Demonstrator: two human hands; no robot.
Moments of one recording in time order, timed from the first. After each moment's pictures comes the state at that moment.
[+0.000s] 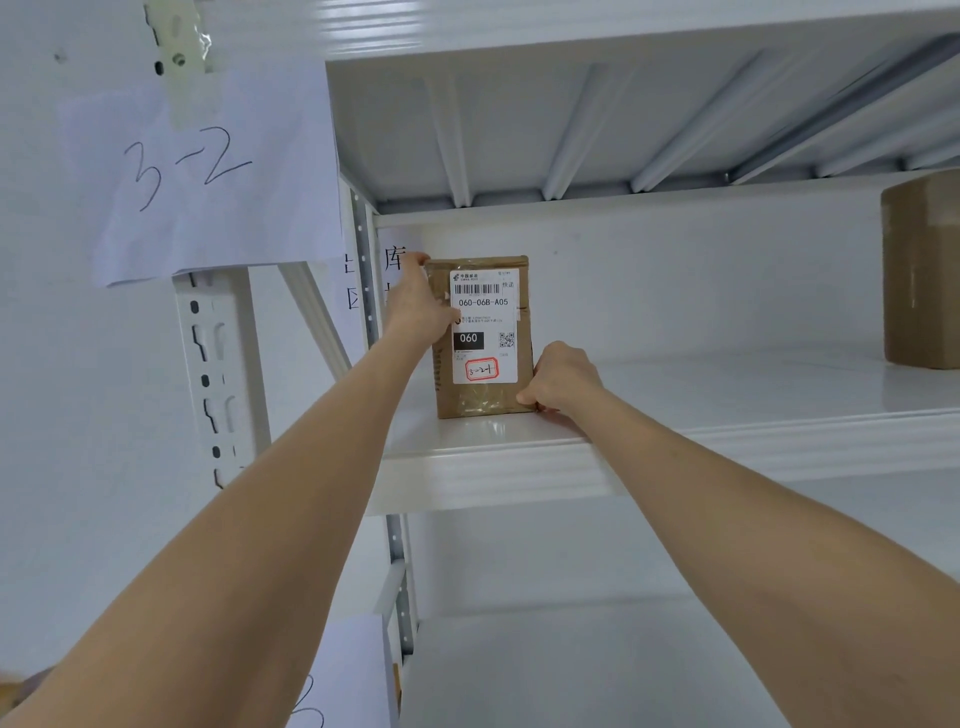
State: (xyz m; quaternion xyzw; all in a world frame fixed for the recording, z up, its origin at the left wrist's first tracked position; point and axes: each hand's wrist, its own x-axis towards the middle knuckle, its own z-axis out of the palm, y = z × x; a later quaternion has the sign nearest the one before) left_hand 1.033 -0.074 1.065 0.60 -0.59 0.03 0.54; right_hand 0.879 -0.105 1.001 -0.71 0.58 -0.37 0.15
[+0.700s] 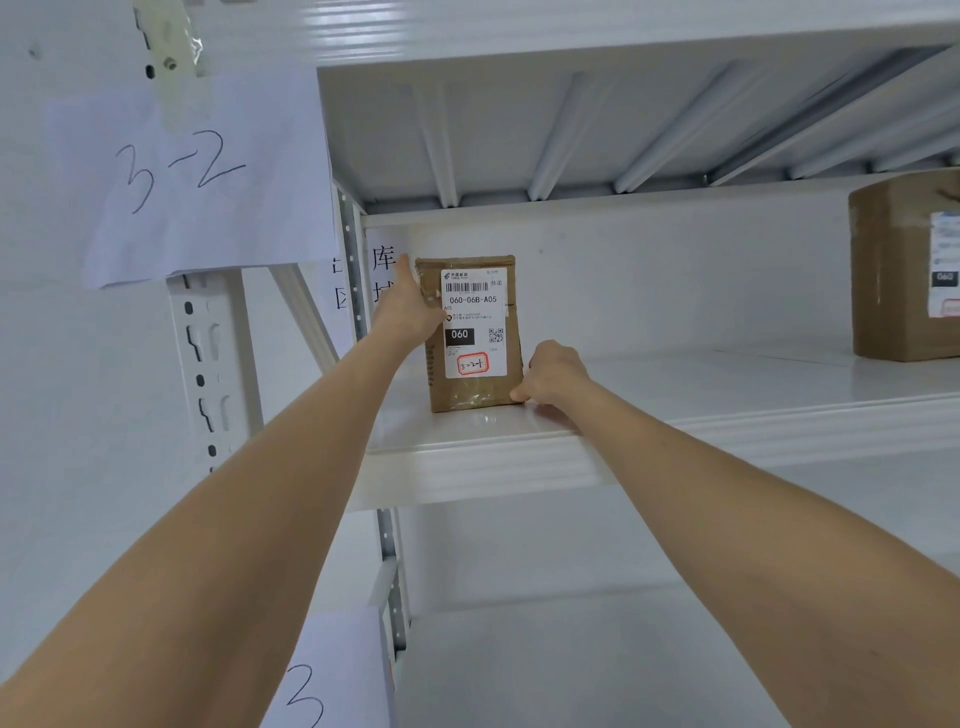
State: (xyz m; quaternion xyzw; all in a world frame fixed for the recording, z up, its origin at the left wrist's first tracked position) left_hand 1.035 -0.072 1.063 0.63 -0.60 0.03 0.49; right_hand 0.876 -0.095 1.004 -0.72 0.58 -0.35 0.14
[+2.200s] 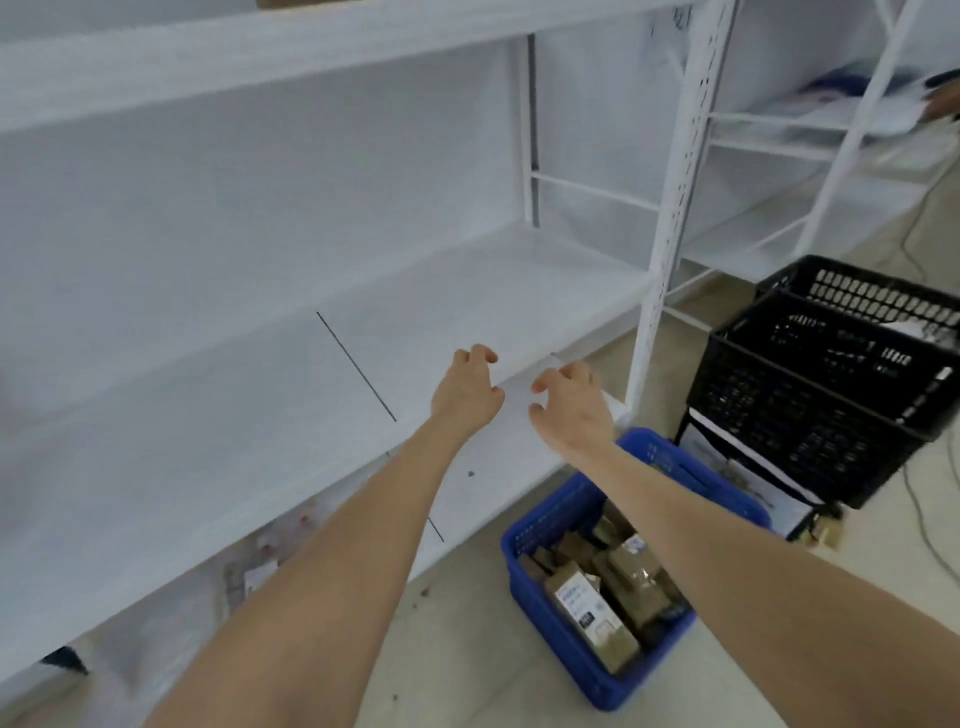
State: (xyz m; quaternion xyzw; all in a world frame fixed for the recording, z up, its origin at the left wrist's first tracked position) left_hand 0.410 0.067 0.645 0.51 -0.82 -0.20 0.15; right_hand 0.296 0.144 0.625 -0.53 0.81 -0.25 0.09
